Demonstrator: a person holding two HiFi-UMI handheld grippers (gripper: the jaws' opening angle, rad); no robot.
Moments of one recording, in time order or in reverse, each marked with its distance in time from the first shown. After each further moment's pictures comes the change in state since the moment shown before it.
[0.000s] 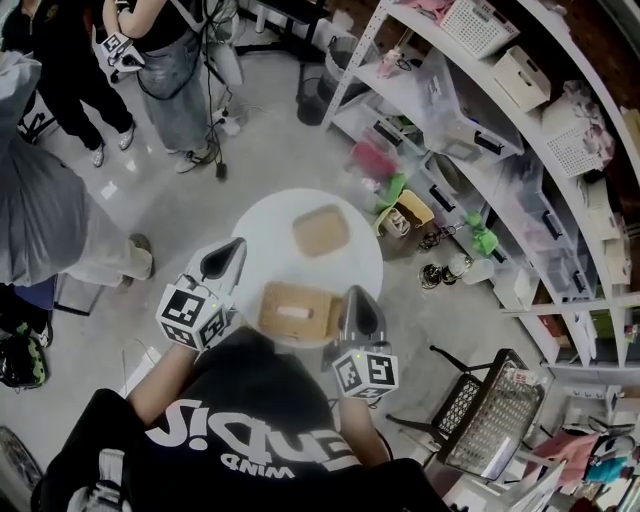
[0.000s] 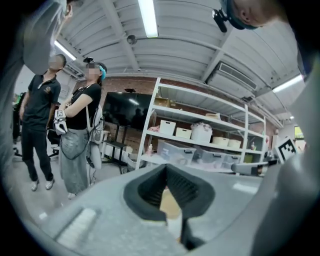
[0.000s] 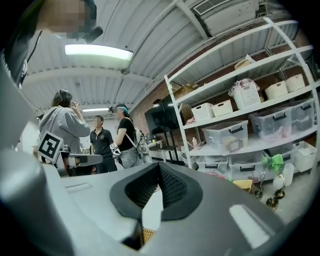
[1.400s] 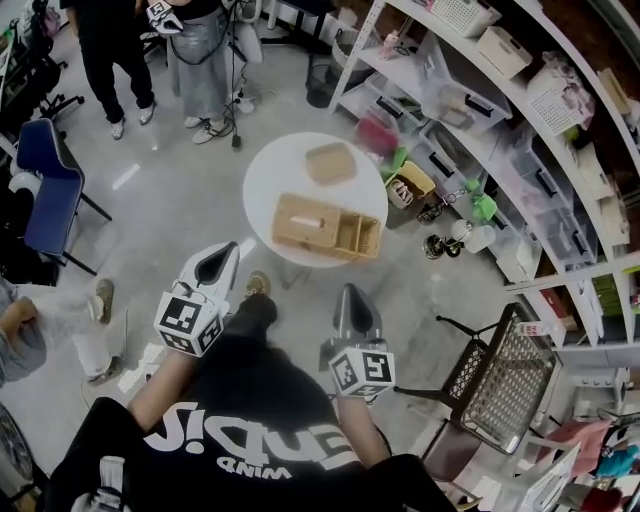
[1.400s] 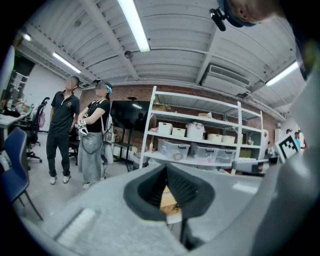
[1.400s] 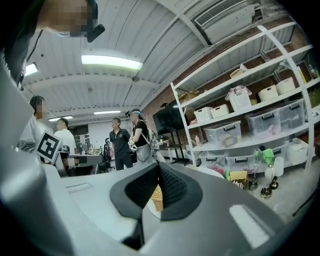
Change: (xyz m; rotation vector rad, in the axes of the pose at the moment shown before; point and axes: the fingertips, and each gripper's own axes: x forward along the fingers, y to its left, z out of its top) left arm -0.254 -0.164 -0.089 0.041 -0.016 0.074; right arm -0.278 0.073 -0.085 -0.007 -0.012 0.062
